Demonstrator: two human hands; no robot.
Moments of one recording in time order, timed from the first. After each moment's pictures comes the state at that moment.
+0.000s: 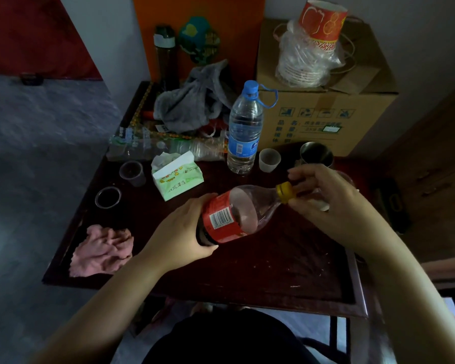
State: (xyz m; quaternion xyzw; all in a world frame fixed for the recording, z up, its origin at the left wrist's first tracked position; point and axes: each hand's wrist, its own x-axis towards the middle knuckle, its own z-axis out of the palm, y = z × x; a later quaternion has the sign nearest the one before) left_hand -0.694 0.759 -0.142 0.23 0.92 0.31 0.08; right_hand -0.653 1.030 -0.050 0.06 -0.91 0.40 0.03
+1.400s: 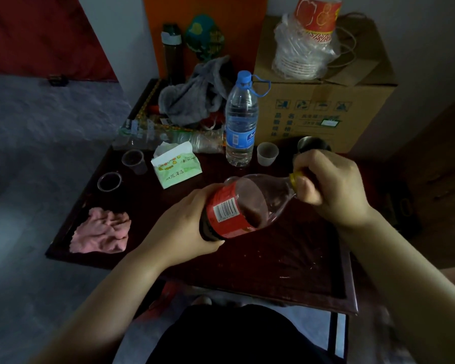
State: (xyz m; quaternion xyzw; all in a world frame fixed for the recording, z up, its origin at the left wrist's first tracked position) left_hand -0.646 0.799 -0.118 0.21 0.93 0.30 0.07; right_hand -0.655 1.061 -0.068 0.26 -0.89 0.26 0.28
